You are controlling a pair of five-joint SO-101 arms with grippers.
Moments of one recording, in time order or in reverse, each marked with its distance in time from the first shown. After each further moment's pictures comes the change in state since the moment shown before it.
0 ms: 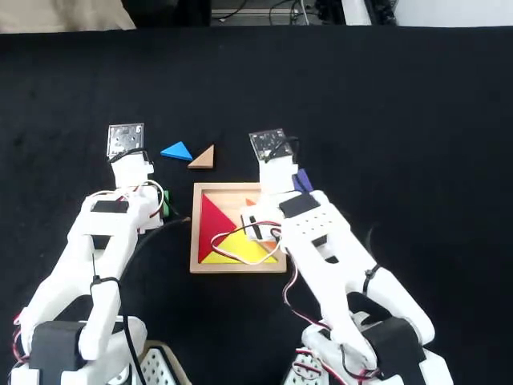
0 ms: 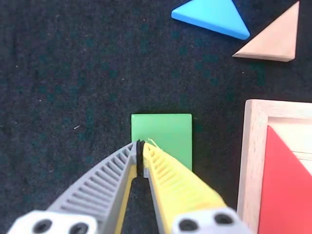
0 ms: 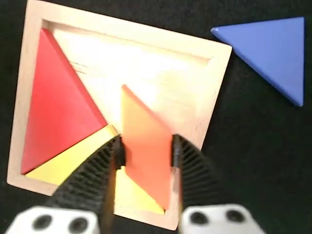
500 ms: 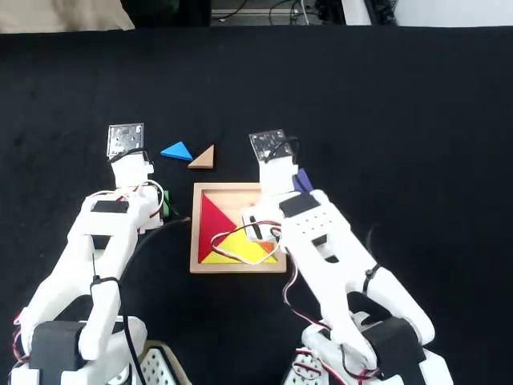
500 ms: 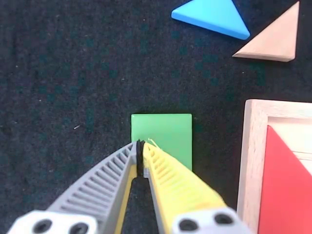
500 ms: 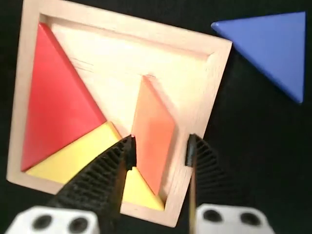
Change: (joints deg) left arm 0.0 0.0 0.0 0.0 0.0; right arm 0.0 -0.1 -1.5 1.1 0.0
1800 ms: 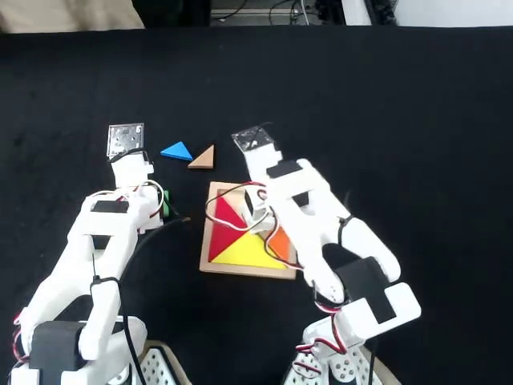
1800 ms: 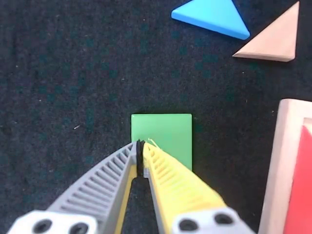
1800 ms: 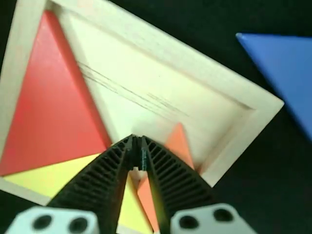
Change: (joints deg) left arm 0.0 0.0 0.0 0.0 0.0; right arm 2.7 23.8 -16.6 8.6 12.0
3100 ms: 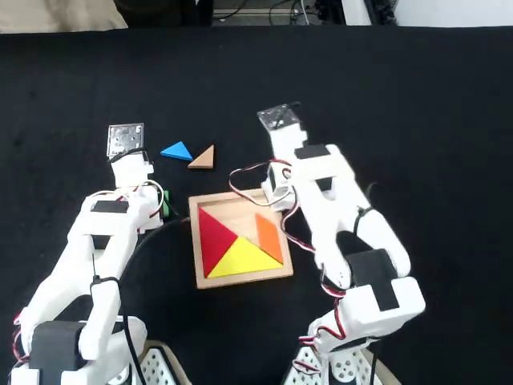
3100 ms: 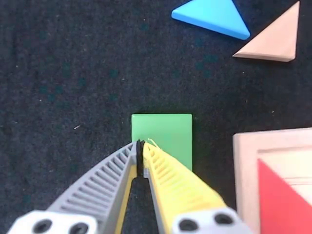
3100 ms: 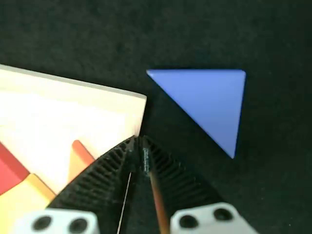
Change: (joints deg) left arm 0.0 0.0 0.0 0.0 0.0; right arm 8.8 2.3 -6.4 -2.1 7.2
